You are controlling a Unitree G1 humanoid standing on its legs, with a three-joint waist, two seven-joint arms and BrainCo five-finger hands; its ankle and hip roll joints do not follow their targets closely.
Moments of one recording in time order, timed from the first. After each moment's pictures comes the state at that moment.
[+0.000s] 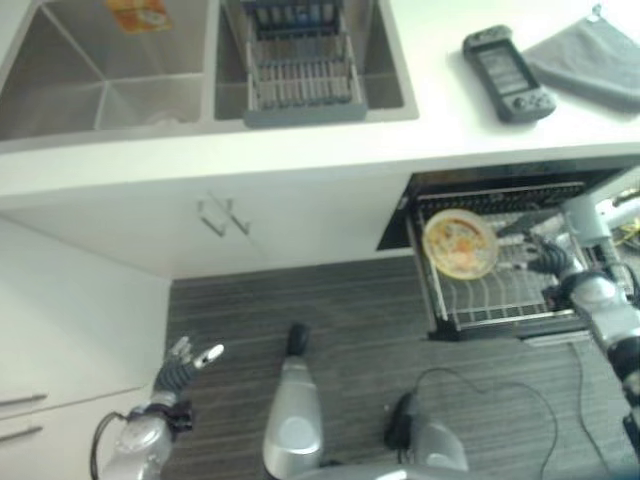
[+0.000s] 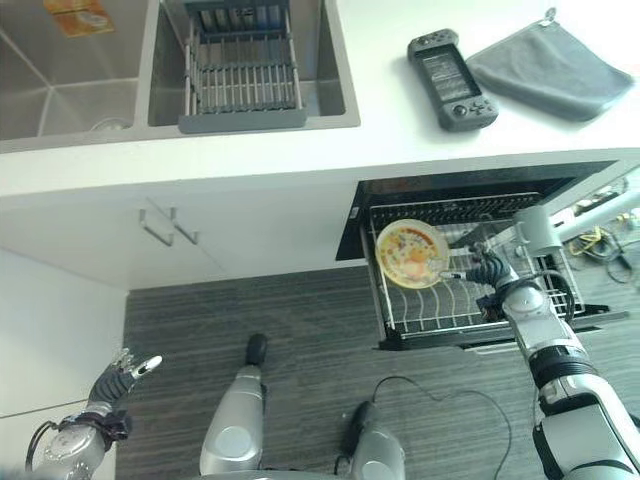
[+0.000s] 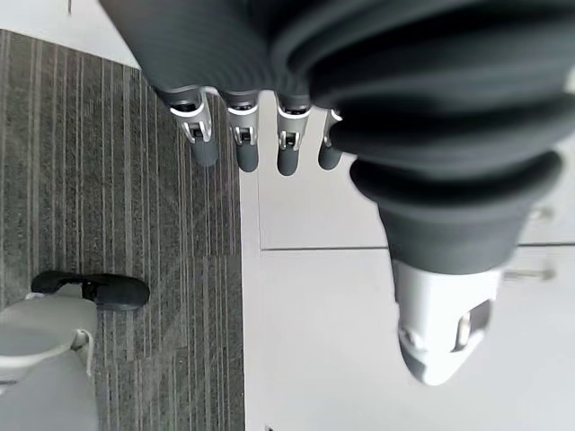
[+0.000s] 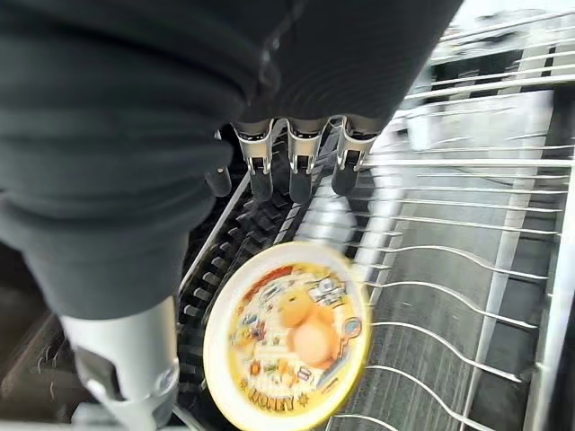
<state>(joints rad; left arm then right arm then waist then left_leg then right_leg) 0.23 0.54 -0.04 0.51 -0.54 -0.17 -0.02 -0.41 -0.79 0.20 0.71 0.32 0.12 0.11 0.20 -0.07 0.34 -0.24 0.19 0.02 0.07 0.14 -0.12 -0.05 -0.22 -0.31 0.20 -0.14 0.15</state>
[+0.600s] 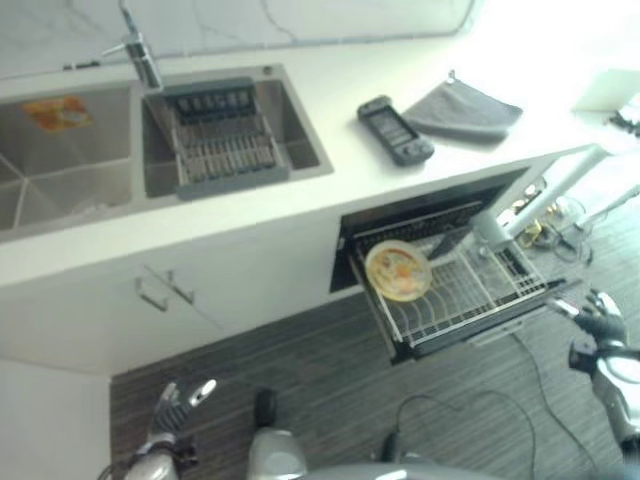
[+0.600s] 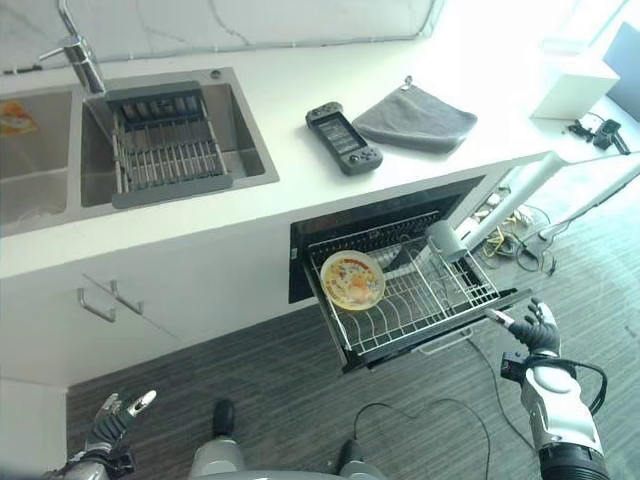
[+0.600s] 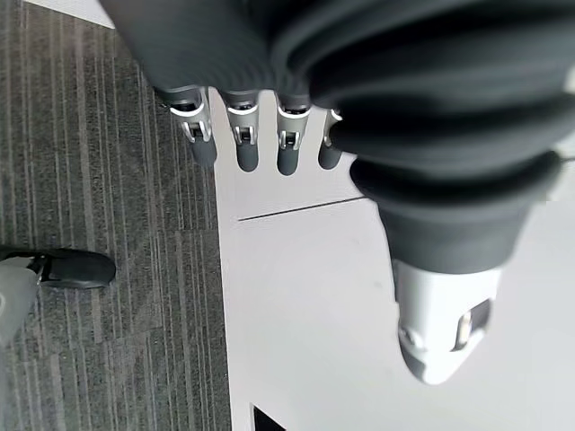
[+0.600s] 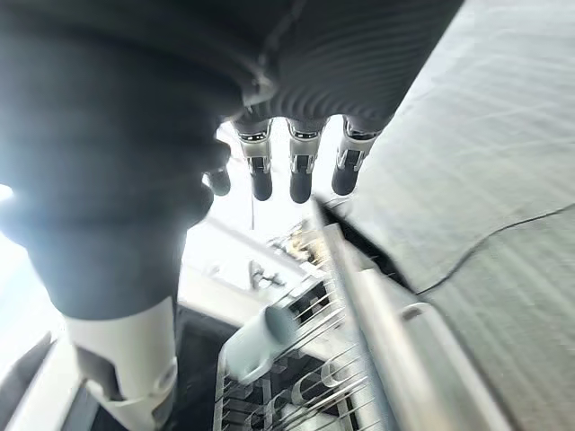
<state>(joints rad) 0.28 0.36 0.08 0.70 -0.45 -0.20 0.03 0.04 -0.56 -0.21 0.38 0.33 0.21 -0.22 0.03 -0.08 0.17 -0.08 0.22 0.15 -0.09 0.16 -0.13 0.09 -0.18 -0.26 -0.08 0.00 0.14</state>
